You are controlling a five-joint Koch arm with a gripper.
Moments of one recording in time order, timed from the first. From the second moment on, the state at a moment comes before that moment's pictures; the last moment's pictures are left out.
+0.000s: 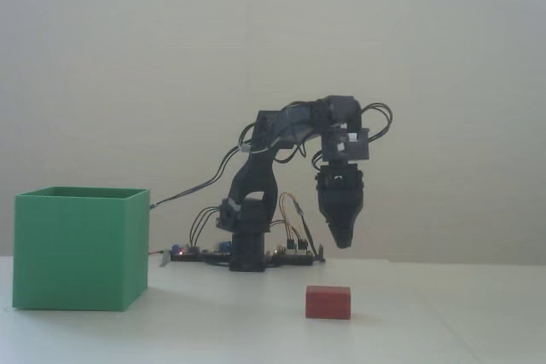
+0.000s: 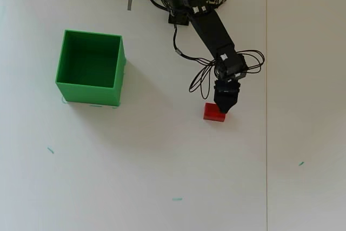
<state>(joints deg) -33.5 55.5 44.1 97.2 32.9</state>
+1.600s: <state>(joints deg) -31.7 39.7 42.1 89.3 27.6</state>
